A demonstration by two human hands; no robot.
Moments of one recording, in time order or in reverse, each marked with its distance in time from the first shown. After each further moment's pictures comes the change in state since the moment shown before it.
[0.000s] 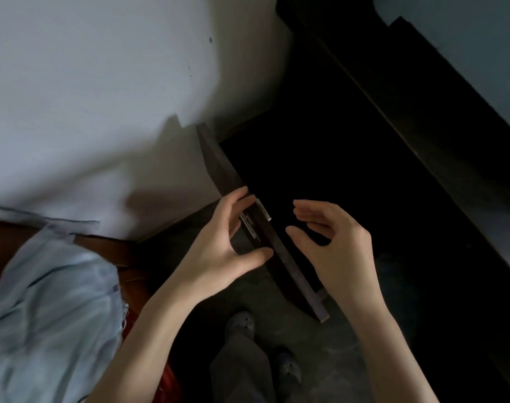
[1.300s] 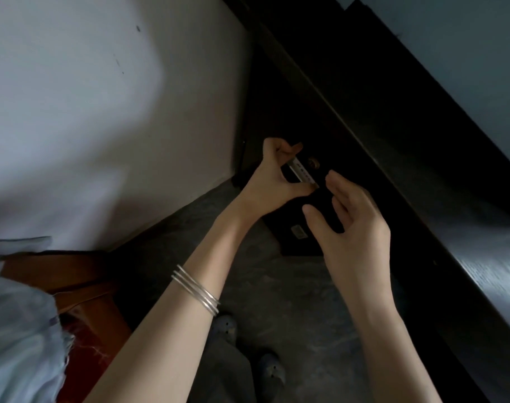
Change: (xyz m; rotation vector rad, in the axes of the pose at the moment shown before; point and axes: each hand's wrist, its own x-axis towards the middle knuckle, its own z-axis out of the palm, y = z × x) left_hand 0.160 0.006 0.091 -0.155 -0.084 0.073; right_hand 0.034 0.032 -0.042 0.066 0.197 0.144
